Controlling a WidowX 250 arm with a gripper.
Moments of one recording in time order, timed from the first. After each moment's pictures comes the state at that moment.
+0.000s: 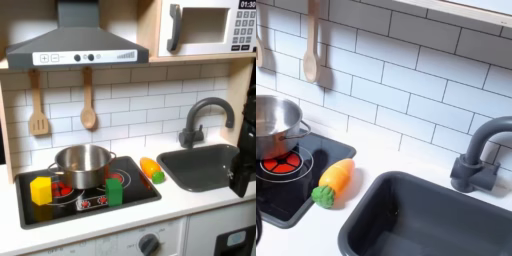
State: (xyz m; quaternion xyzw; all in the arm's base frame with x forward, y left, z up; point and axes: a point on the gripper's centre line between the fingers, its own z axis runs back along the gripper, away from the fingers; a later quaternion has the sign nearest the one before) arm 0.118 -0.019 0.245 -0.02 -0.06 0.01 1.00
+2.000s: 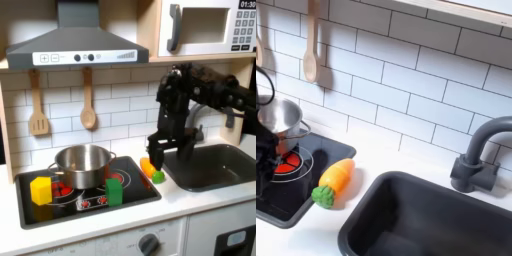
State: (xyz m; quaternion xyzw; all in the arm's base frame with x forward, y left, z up) arm 0.240 0.060 0.241 0.00 -0.07 0.03 1.00
